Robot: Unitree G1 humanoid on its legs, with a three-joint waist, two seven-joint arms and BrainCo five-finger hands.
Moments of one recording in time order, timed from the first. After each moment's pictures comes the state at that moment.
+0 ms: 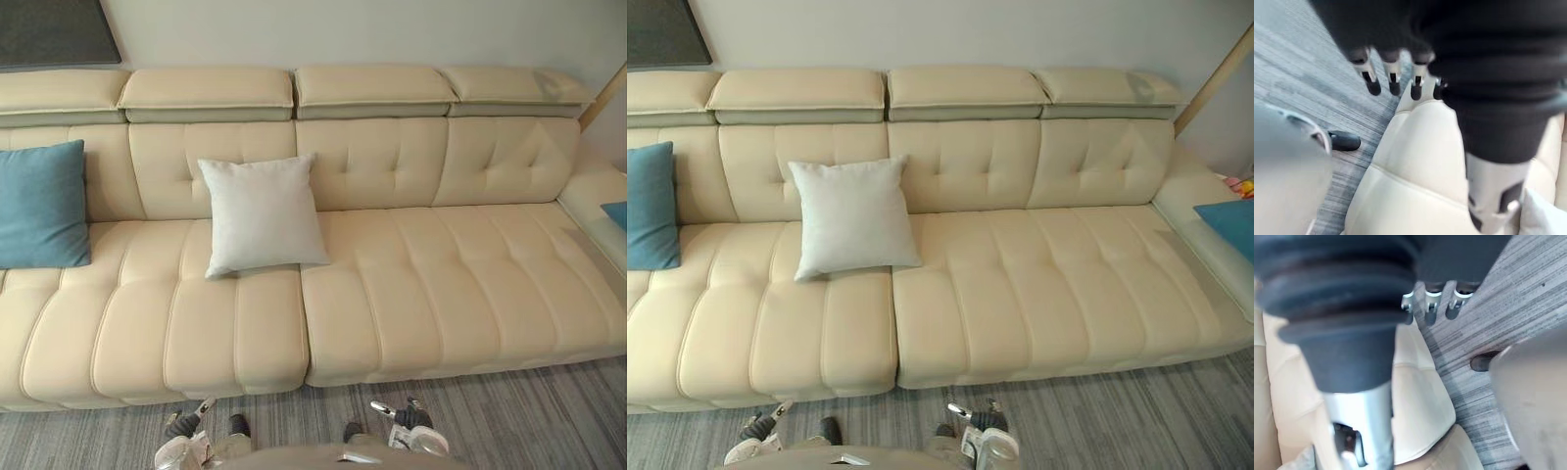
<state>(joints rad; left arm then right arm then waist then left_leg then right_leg) 0.13 -0.01 0.39 0.91 -0.14 0.00 0.17 0.11 0.03 -0.29 0.81 0.03 0.00 -0.12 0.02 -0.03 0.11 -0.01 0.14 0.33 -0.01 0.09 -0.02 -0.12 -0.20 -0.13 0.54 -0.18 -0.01</state>
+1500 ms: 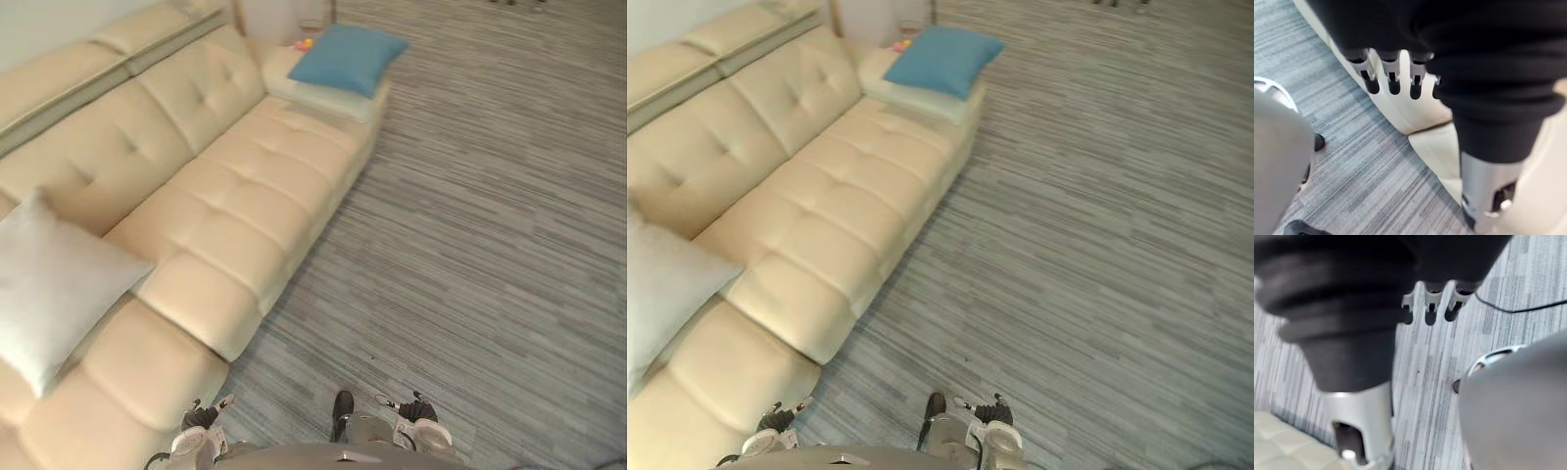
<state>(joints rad) 0.09 -0.04 0.27 0.96 -0.05 0.02 0.16 0.09 -0.01 -0.33 0.84 0.00 0.01 -0.15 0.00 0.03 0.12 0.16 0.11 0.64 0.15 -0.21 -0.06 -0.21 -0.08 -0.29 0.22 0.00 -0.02</state>
